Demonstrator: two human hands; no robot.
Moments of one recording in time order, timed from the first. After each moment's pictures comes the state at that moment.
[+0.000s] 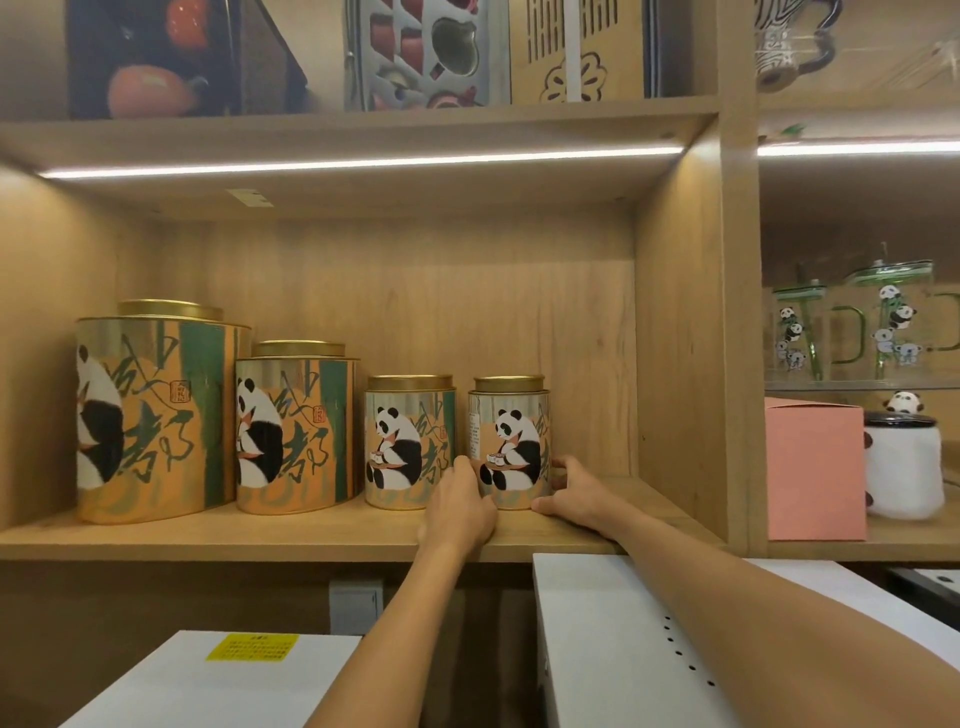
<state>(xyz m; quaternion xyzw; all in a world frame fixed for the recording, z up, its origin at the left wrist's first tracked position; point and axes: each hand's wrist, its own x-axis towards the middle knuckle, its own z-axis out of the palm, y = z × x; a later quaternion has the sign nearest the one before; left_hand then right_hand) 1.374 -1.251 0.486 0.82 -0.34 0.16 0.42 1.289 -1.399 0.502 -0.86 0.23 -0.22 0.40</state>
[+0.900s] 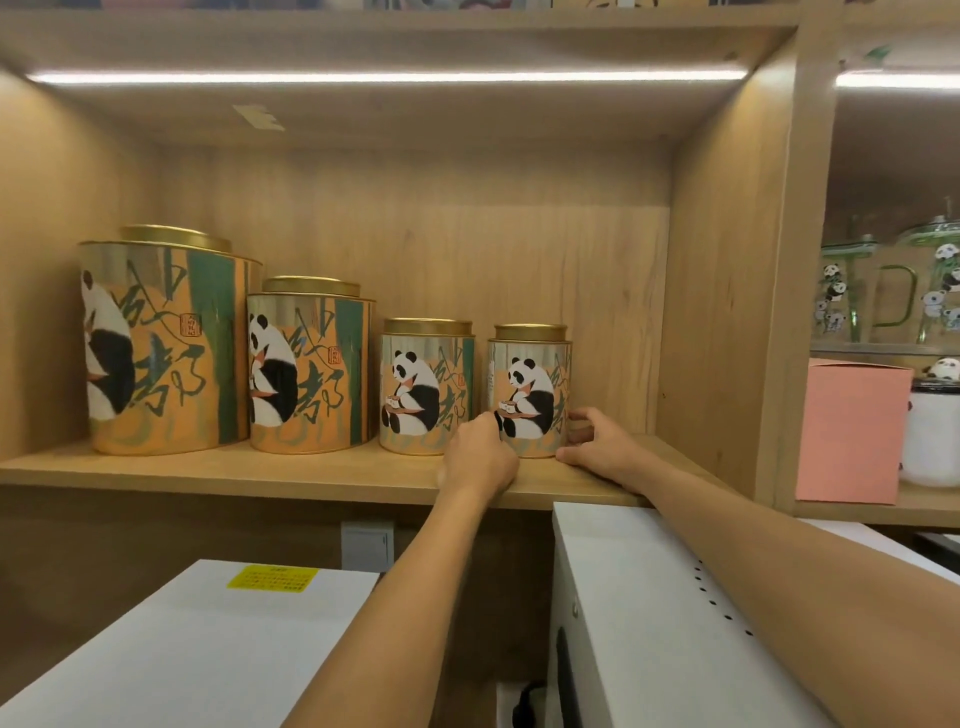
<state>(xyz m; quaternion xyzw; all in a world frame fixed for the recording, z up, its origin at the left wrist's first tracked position) 1.367 -1.245 0.488 0.82 -0.35 0.15 0.43 1.288 -1.403 0.499 -0.86 0.21 -0.26 0.38</state>
